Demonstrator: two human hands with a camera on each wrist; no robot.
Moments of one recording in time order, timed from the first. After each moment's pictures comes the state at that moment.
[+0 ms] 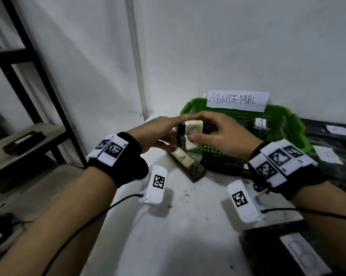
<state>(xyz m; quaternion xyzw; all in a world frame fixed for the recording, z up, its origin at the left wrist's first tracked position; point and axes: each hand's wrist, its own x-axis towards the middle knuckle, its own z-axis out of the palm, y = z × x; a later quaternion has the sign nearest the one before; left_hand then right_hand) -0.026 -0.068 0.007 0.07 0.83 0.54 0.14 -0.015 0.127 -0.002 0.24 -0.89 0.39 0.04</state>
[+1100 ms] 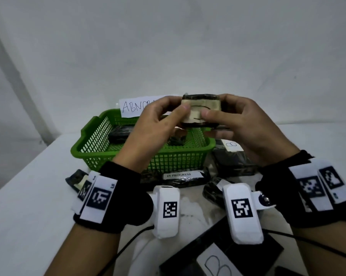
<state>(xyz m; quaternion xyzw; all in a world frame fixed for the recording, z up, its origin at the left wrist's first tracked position) -0.027 0.116 0.003 0.32 0.67 0.67 0.03 0.037 0.287 0.010 0.02 -0.70 0.68 0.20</state>
